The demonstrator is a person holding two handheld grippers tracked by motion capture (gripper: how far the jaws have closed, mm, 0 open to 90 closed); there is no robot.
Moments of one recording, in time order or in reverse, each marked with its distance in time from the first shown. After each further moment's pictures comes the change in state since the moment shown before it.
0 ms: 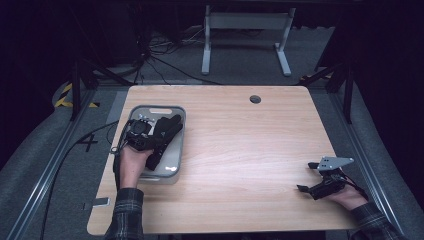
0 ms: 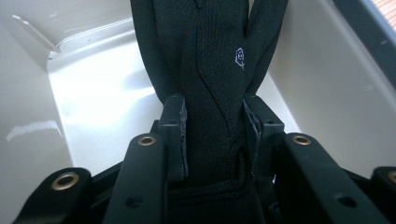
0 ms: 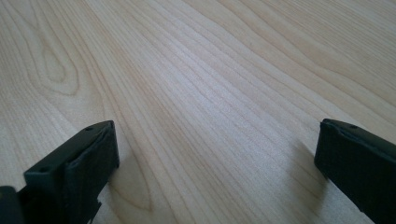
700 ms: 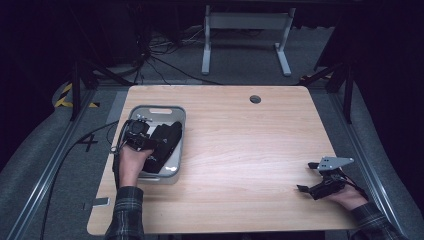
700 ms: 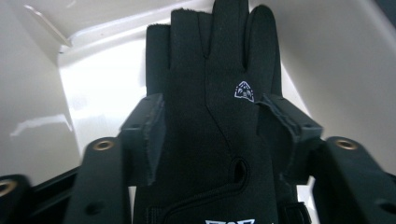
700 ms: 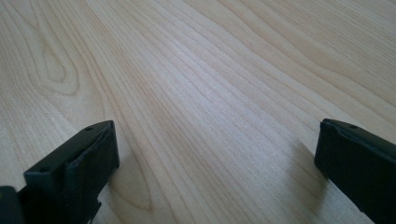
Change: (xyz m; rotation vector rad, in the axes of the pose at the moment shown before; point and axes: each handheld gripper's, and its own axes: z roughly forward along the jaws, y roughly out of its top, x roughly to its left) left arm 0.010 -0.002 0.003 -0.019 0.018 -0.031; right arm 0.000 0.000 0.000 0.000 0.000 0.000
